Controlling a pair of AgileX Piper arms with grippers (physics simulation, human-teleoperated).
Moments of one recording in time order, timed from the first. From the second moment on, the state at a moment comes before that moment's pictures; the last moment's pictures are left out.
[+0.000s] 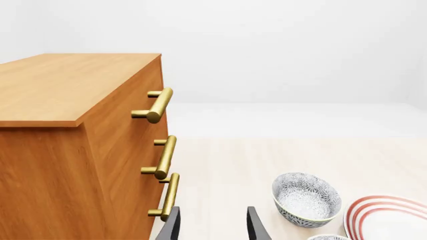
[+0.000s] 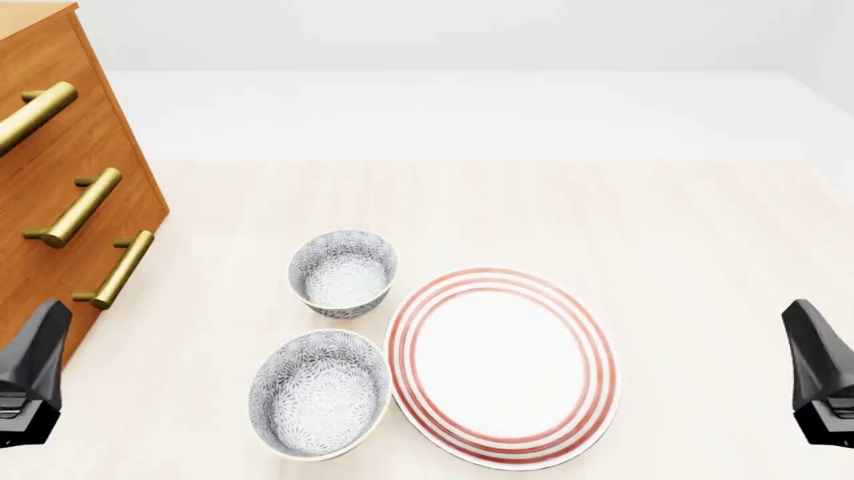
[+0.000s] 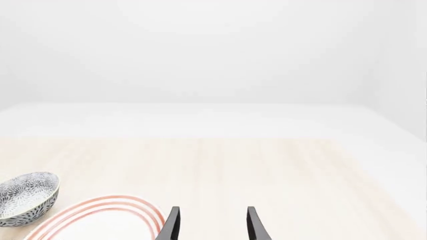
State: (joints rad) left arm 0.00 0.00 0.00 0.00 0.00; right arm 0.00 0.00 0.00 0.00 -0.01
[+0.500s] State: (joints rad) left arm 0.00 0.02 -0.01 0.01 0.00; right arm -0.01 0.03 0.00 -0.02 0.00
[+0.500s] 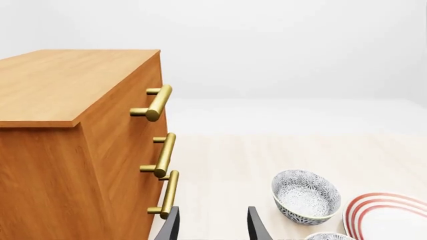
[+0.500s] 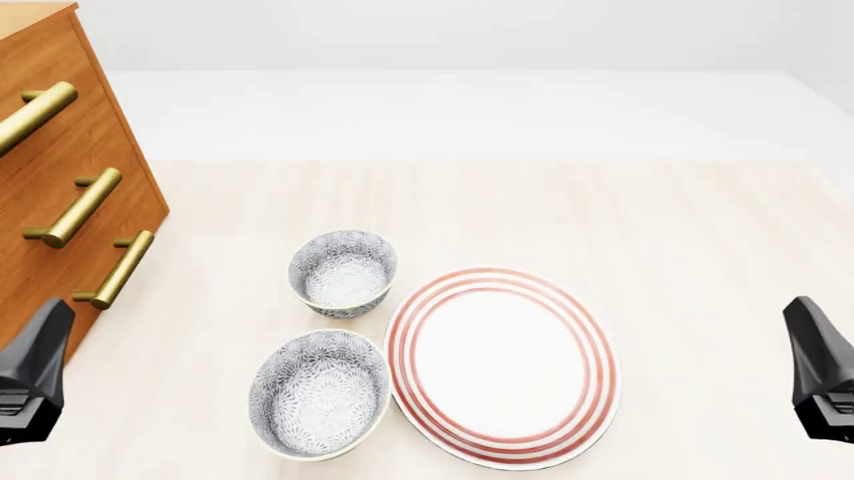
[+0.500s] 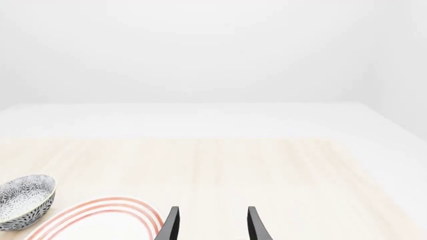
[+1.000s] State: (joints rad) left arm -0.15 0.14 -0.36 0.30 -0.01; right arm -0.02 0.04 0.00 -0.03 0.01
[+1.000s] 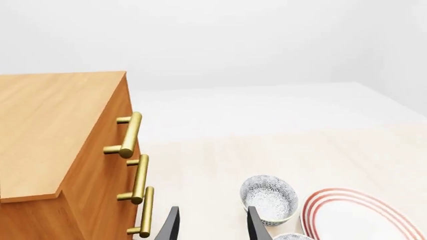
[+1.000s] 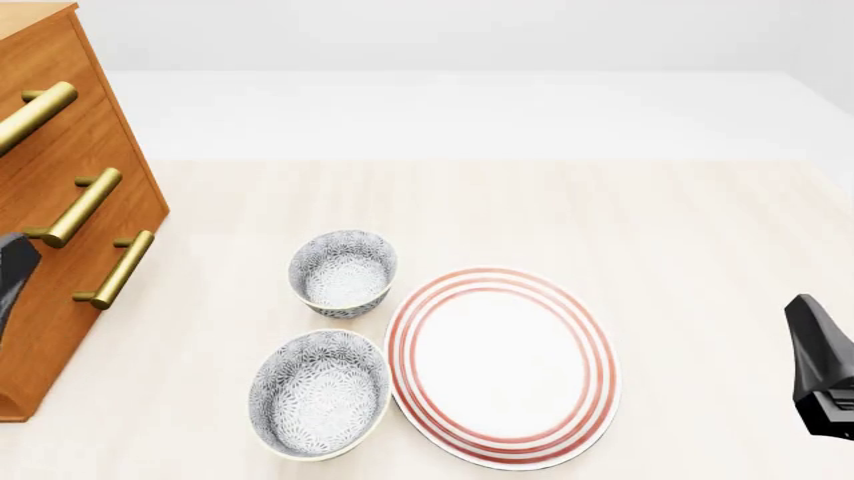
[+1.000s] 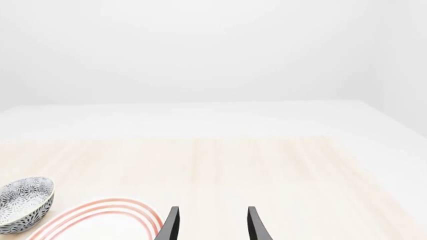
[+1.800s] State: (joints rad) left arm -0.38 0.55 -0.76 0.75 -0.35; right arm -0.02 0.03 0.00 -0.02 0.02
